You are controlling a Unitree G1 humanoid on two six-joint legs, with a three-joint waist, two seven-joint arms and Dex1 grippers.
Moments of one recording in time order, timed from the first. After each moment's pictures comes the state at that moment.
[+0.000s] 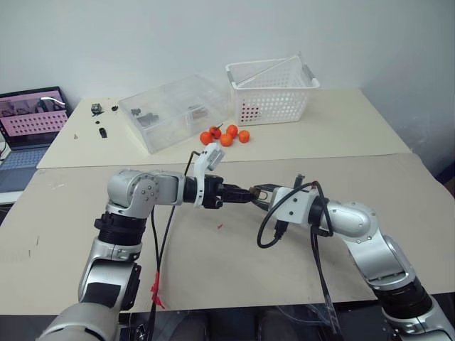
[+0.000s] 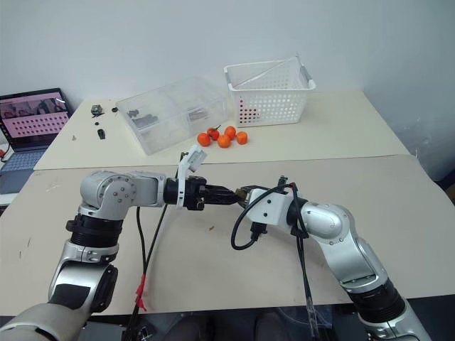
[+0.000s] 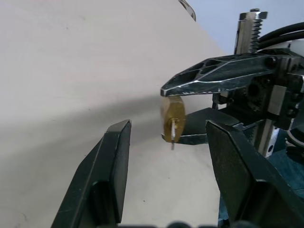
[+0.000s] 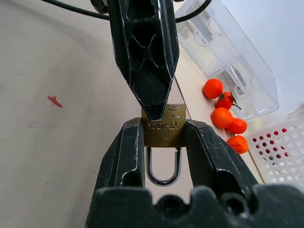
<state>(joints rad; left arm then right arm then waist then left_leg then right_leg) -0.77 0.35 -0.05 0.02 -0.75 1.31 -0.72 -0.32 -0.63 0.23 -0.47 -0.16 0.22 0.79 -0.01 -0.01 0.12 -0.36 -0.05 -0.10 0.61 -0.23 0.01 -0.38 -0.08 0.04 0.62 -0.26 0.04</state>
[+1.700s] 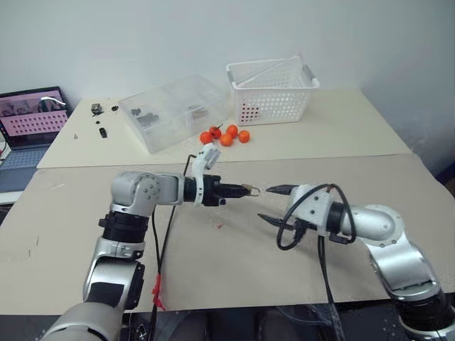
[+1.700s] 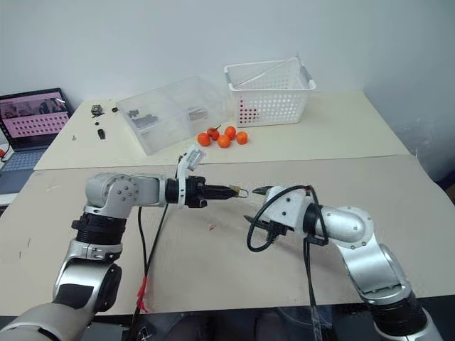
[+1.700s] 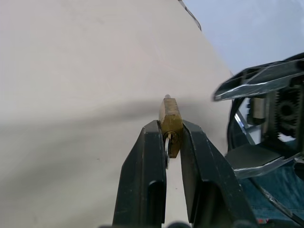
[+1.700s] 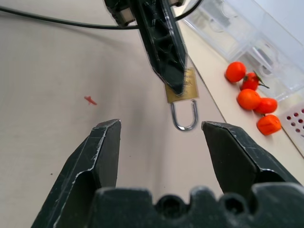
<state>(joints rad) -0.78 0.35 0.00 0.13 -0.74 1.31 -0.71 -0.22 -0.70 0.05 -0.58 0.09 0.40 0.88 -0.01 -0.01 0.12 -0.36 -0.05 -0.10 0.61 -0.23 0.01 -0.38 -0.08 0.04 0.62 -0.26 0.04</state>
